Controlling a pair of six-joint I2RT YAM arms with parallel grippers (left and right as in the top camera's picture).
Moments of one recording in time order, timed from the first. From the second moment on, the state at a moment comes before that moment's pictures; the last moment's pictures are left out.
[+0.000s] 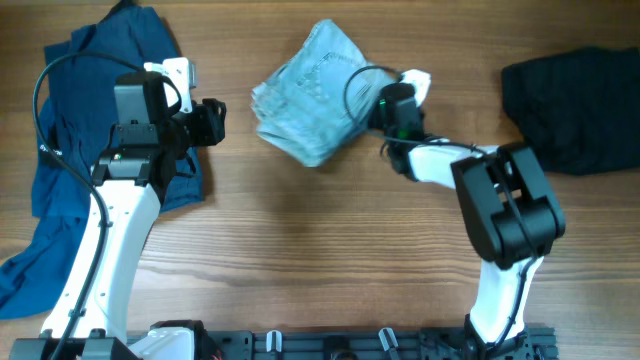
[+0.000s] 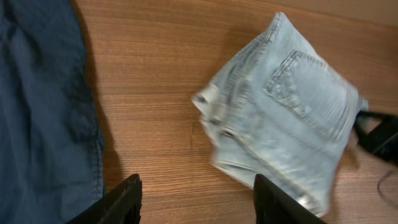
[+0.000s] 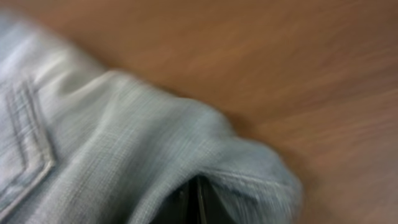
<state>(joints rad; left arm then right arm) -0.01 1.37 1.03 -0.42 0.21 -0.14 0.29 2.10 1.03 0.48 0.31 0.53</state>
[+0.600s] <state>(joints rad) -0.01 1.37 1.03 -0.42 0.21 -0.15 0.12 1.66 1.14 -0.30 -0.33 0.63</state>
